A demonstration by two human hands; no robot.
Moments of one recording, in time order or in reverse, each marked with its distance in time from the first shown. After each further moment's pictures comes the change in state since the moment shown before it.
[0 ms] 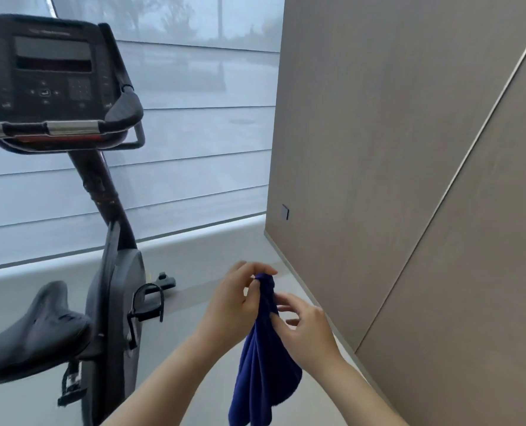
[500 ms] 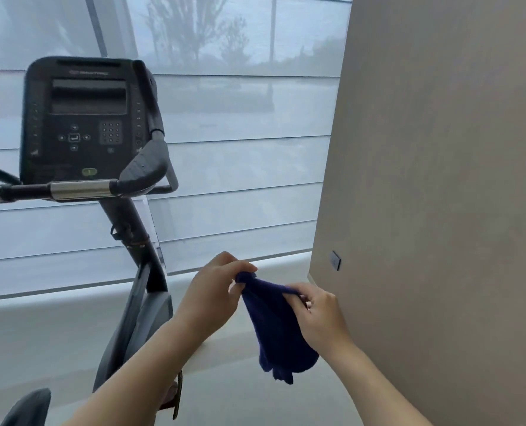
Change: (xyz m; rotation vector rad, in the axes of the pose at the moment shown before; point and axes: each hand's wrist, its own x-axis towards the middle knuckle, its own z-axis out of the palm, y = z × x) left_hand 0.280 -0.115 -0.108 0.471 0.089 0.010; right_hand 0.344 0.004 0.020 0.003 -0.013 -0.194
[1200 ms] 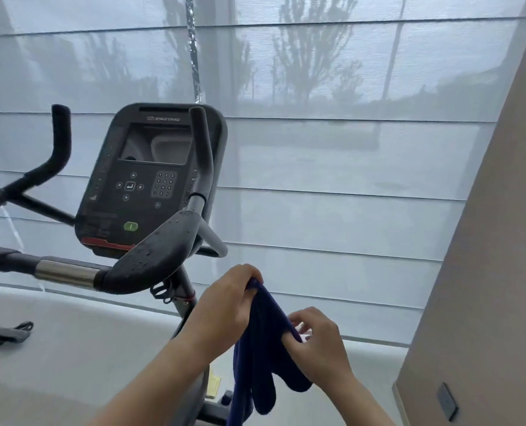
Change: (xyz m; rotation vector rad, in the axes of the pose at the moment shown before) left_hand 0.261 -0.113 -0.011 0.136 0.301 -0.205; right_hand 0.352 0.065 0.086 0.030 -0.238 -0.155
